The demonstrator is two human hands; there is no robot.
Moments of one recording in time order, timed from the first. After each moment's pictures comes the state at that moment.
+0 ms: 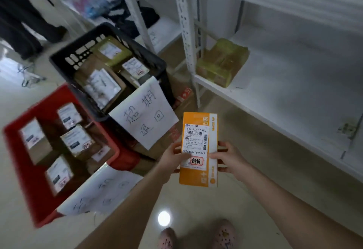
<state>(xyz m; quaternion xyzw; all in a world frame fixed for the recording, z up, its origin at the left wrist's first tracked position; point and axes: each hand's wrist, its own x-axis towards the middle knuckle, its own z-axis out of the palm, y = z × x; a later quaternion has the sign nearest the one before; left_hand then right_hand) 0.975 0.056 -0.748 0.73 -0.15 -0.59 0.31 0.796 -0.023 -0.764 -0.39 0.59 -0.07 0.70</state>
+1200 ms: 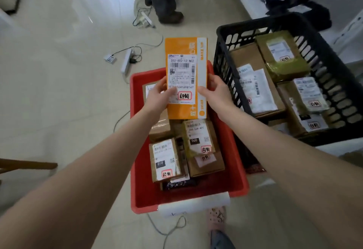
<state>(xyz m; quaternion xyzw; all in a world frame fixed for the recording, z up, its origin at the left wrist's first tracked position) 1.477 0.189 -0.692 0.74 -0.03 -0.31 0.60 1.397 0.034 -0.720 -0.70 0.32 -0.09 0.62</state>
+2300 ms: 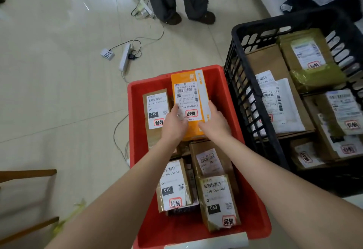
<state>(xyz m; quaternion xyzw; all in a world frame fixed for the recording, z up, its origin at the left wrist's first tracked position) 1.510 0.158 -0.786 0.90 -0.05 -0.27 0.33 1.445 0.043 -0.803 -0.81 0.37 0.09 0.45</state>
